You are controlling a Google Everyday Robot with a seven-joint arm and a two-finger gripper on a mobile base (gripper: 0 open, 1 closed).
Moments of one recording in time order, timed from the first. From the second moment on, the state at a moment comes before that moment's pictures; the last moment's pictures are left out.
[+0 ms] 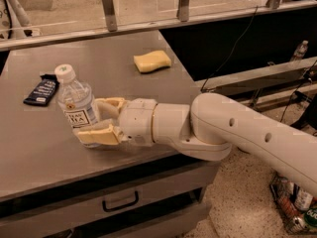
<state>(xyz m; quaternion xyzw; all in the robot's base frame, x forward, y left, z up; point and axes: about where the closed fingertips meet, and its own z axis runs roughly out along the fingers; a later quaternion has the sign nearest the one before) 0.468 0.136 0.890 -0.50 0.56 0.37 0.55</state>
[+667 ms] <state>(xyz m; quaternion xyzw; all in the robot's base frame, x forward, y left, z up) 0.490 0.070 0.892 -0.44 0.63 0.28 0.57</state>
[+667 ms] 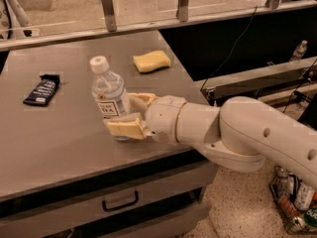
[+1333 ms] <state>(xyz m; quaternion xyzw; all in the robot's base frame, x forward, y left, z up) 0.521 -0.025 0.881 -0.31 0.71 0.18 0.61</state>
